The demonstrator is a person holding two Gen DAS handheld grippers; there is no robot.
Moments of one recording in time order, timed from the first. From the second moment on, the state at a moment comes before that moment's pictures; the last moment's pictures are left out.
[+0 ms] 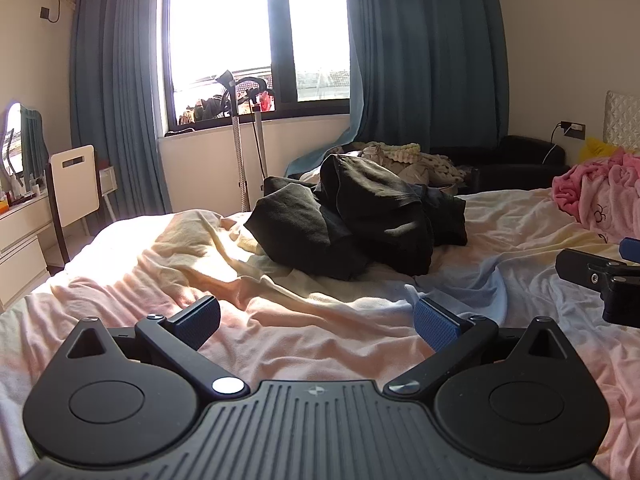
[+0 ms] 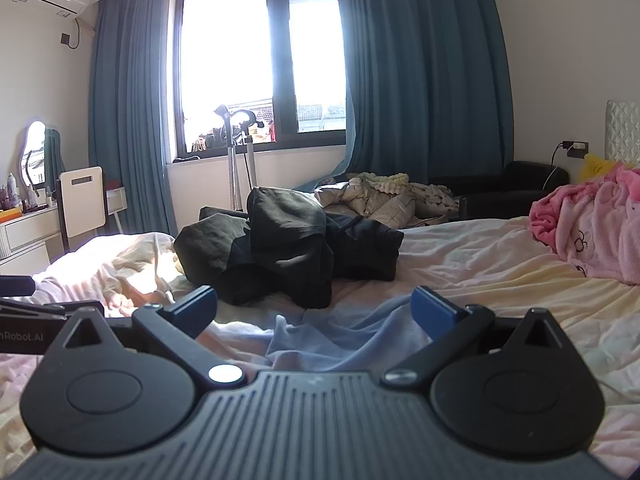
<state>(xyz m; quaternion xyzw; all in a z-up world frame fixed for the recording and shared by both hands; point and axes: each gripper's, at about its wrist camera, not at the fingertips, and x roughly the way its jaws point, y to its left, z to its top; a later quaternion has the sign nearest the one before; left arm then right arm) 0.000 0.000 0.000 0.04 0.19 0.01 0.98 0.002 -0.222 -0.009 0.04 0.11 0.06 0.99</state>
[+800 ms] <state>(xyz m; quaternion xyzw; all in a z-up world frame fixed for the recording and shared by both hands) -0.003 0.009 0.000 0.02 0.18 0.02 0.98 -0.003 -0.224 -0.005 0.06 0.09 0.07 0.99</state>
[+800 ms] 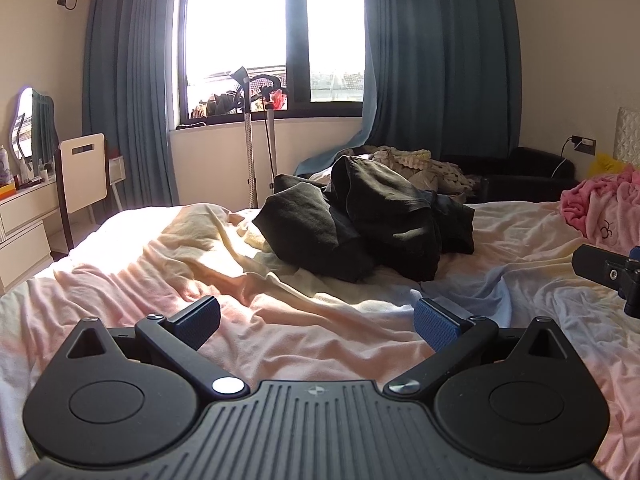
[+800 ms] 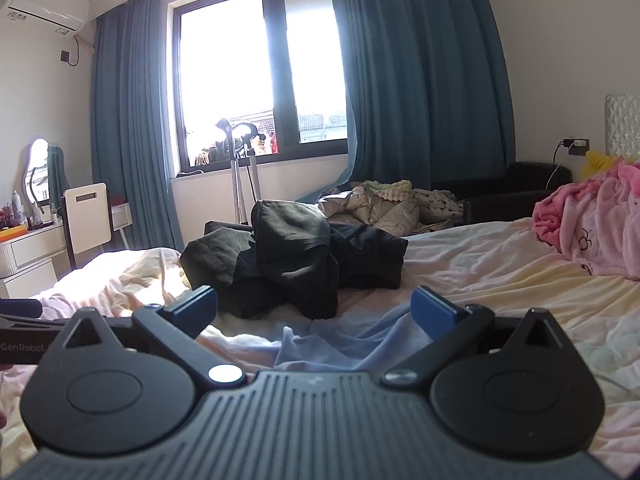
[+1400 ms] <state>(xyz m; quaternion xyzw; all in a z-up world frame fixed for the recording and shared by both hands) -0.009 0.005 -0.002 0.02 0.16 0.01 0.99 -0.008 -0.228 0.000 0.07 0.08 0.07 0.99</state>
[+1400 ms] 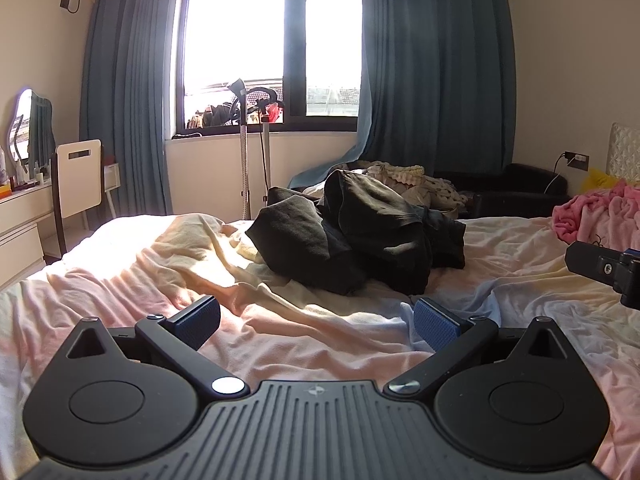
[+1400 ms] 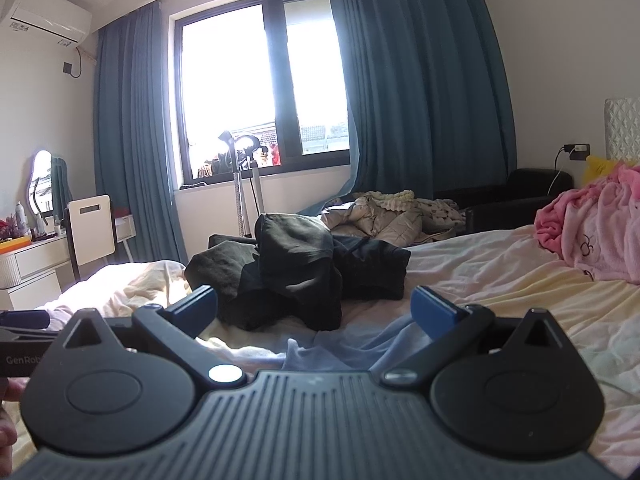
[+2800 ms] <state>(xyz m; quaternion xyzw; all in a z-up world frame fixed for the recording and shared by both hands) 0.011 -0.022 0.015 0.09 0.11 -0.03 0.99 -0.003 -0.250 -0.002 0.09 0.09 0.01 0.99</state>
